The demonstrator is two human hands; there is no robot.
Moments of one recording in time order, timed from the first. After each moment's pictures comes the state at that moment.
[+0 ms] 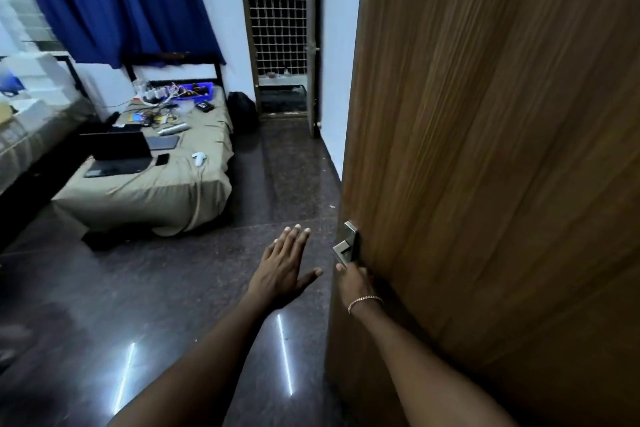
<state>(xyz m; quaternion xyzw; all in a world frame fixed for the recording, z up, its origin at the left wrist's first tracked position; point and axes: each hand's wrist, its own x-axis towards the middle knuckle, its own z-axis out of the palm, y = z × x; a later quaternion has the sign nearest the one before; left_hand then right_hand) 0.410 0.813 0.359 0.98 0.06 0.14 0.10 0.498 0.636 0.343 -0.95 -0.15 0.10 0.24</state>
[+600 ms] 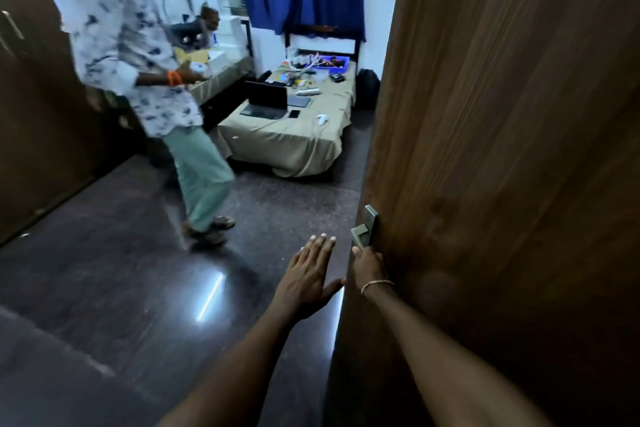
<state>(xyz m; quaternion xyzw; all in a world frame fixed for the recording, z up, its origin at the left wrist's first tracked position) 0.145 0.722 0.323 0.95 0.25 0.12 0.13 0.293 0.645 0.350 -0.91 -0.27 0.20 0.23</state>
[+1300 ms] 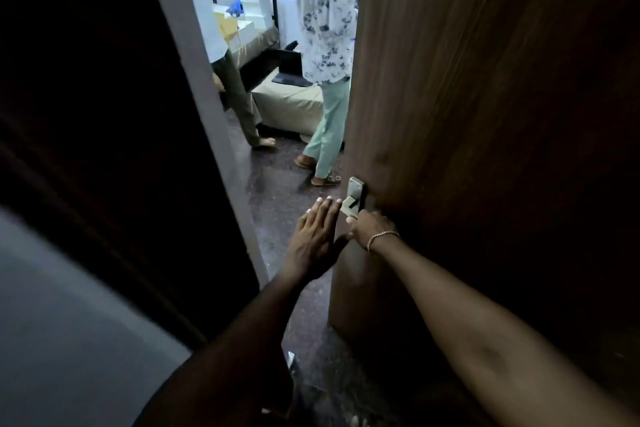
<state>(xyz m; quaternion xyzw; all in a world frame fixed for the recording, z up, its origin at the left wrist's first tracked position) -0.054 0.659 0.339 0.93 0.27 0.20 0.11 0.096 0.598 0.385 -0.89 -0.41 0.17 0.10</state>
